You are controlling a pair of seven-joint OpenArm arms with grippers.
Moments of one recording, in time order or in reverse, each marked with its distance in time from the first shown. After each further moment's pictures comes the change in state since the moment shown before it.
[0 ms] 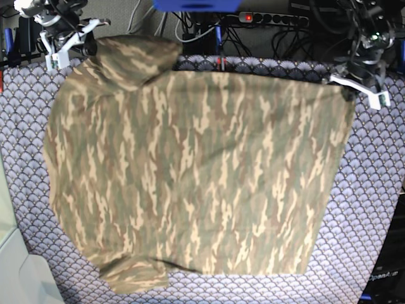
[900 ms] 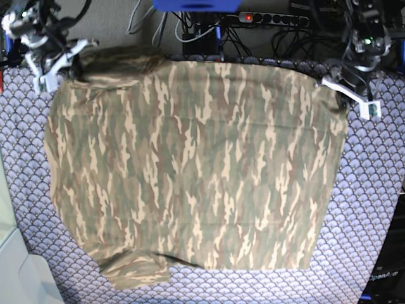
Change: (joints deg) left arm -0.8 -1.8 6.7 5.2 5.7 0.4 0.8; right arm 9.1 1.9 3.4 4.0 -0.3 0.0 -9.4
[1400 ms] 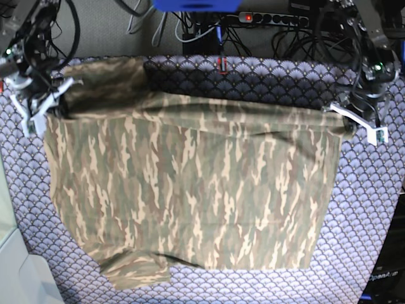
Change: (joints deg) left arm -10.3 -1.3 -2.1 -3.6 0.2 -0.1 9.3; right arm 14.2 5.9 -1.7 -0.3 0.3 0.0 -9.4
